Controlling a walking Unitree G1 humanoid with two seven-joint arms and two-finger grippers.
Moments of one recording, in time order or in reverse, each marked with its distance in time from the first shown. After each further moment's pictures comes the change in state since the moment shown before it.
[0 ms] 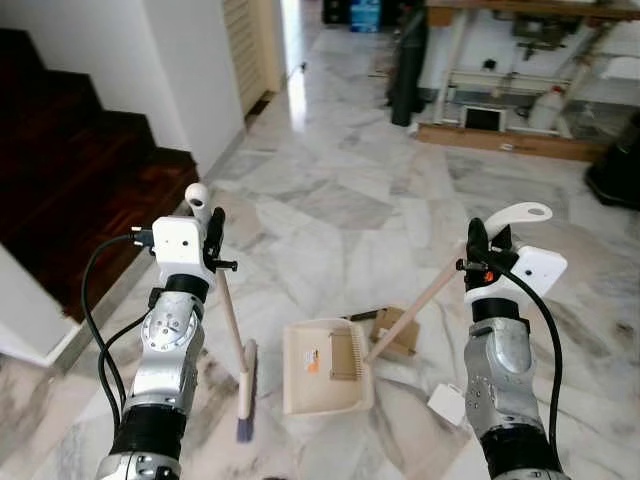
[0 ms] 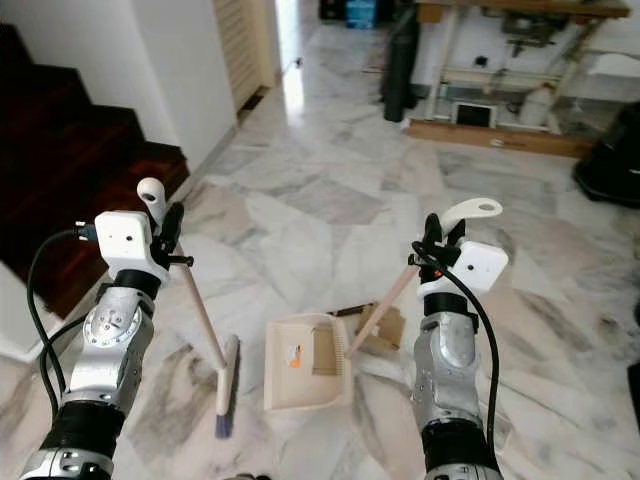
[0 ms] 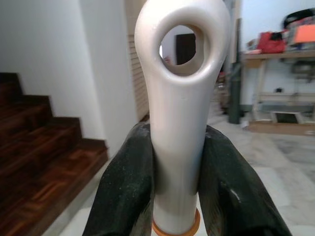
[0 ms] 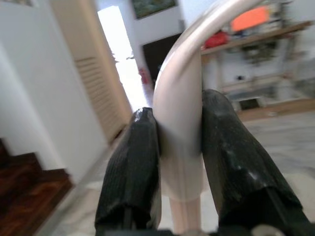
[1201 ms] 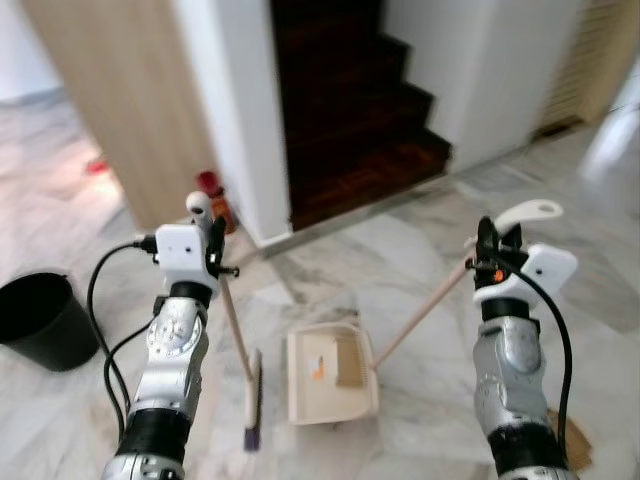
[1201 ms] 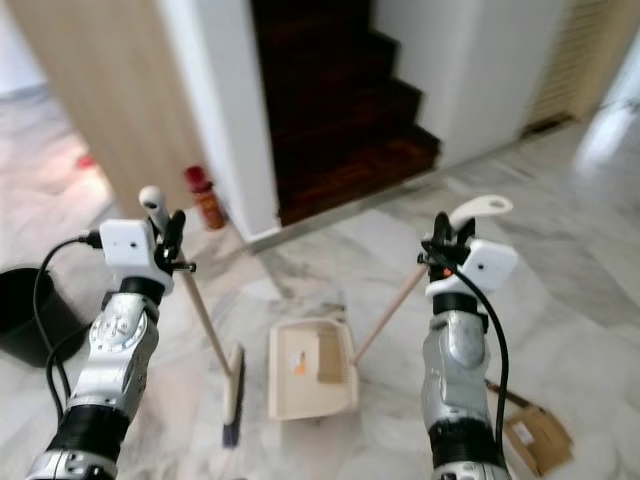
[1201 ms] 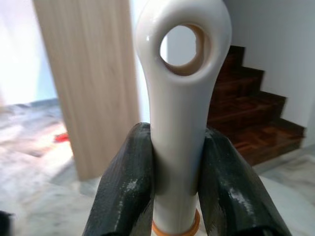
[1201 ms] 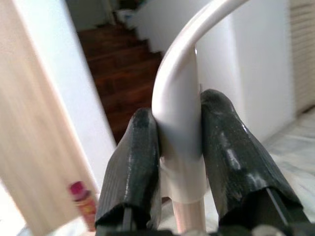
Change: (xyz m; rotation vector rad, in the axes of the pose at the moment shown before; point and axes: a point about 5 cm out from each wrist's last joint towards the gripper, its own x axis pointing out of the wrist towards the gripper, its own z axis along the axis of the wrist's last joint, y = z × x) left arm -0.008 0.013 -0.012 0.000 0.043 0.069; right arm 0.009 0.009 0.007 0.007 -0.024 0.049
